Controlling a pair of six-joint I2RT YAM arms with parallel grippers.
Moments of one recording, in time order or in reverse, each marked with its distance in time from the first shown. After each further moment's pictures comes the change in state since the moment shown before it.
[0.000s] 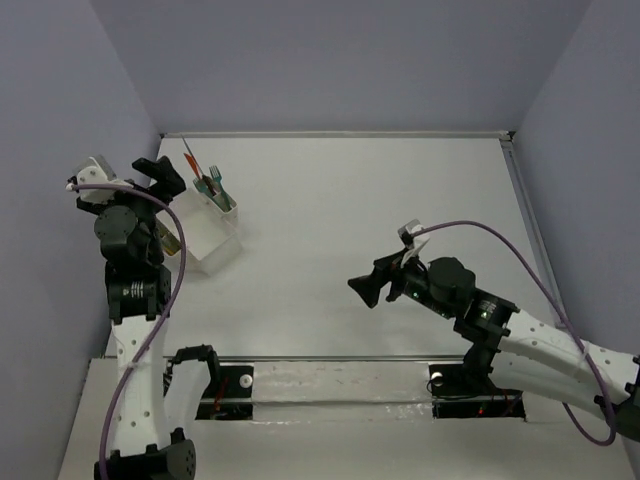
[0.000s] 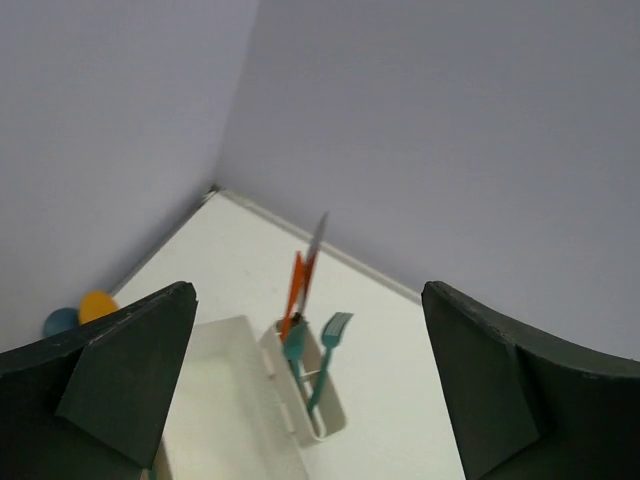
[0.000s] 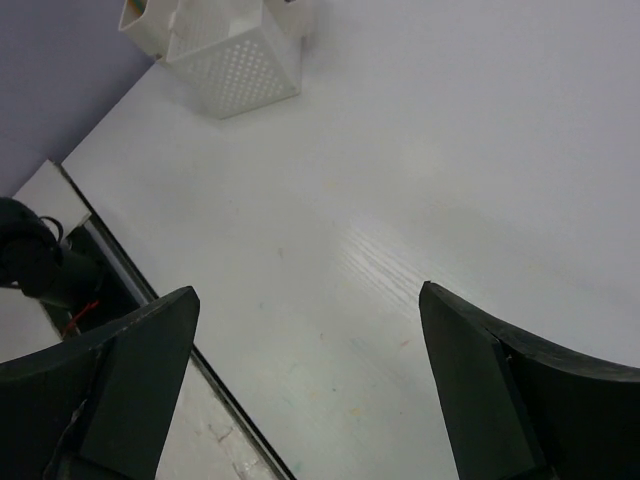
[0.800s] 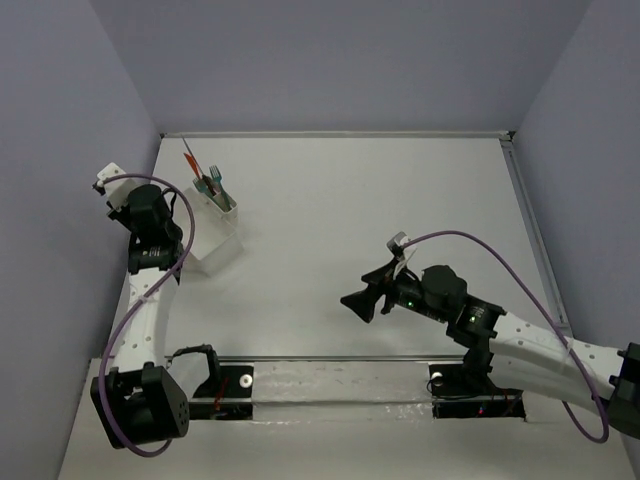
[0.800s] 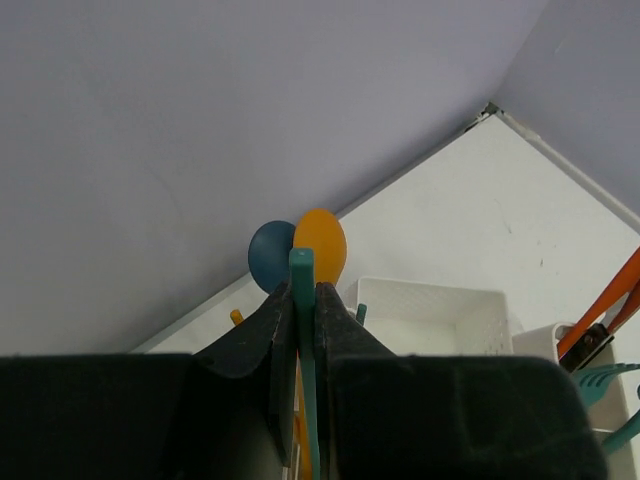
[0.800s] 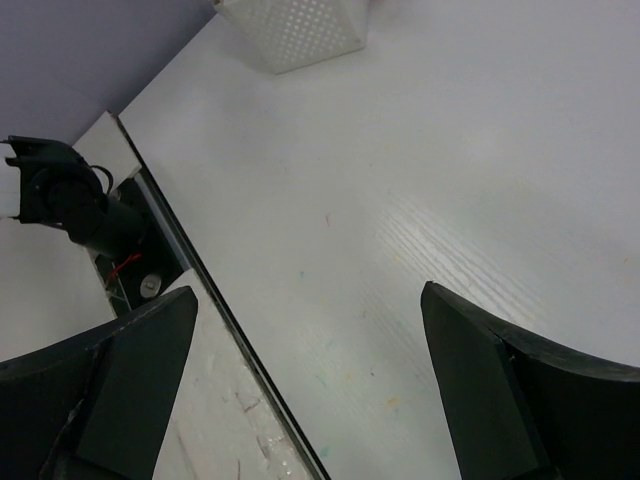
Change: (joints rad) left arm 0.023 0.244 -0.126 0.061 -0.426 0.105; right arm 0.000 0.018 -0.094 0.127 -0.145 0.026
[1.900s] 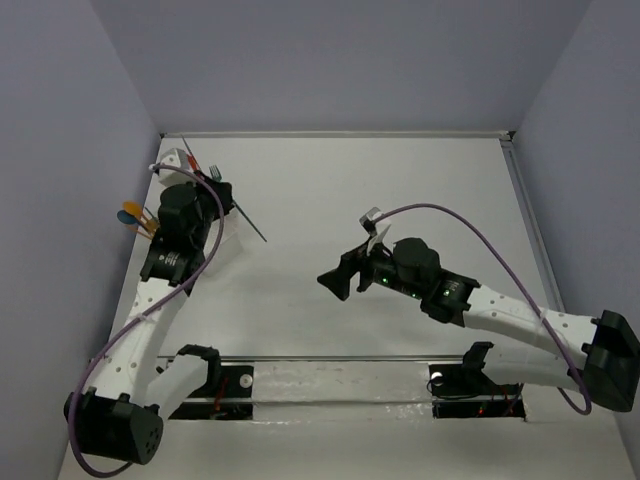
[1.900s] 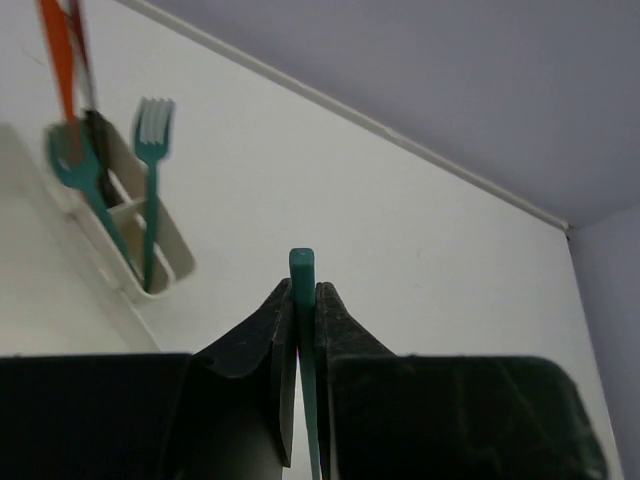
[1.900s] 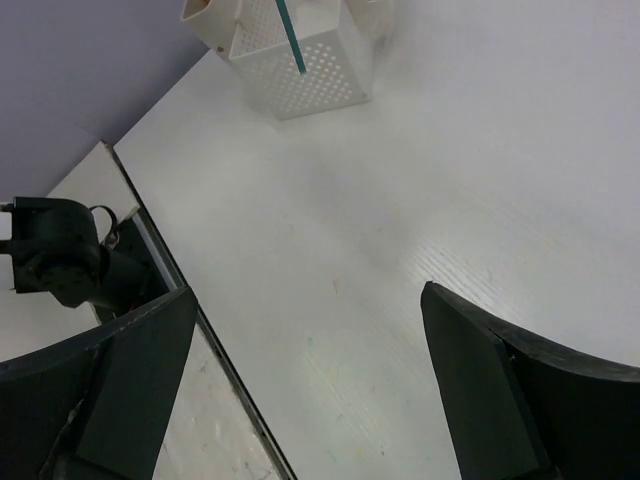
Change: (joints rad) left arm -0.386 -0.085 0.023 -0.095 0.563 -0.319; right arm 0.000 0.319 0.296 -0.014 0.019 -0.035
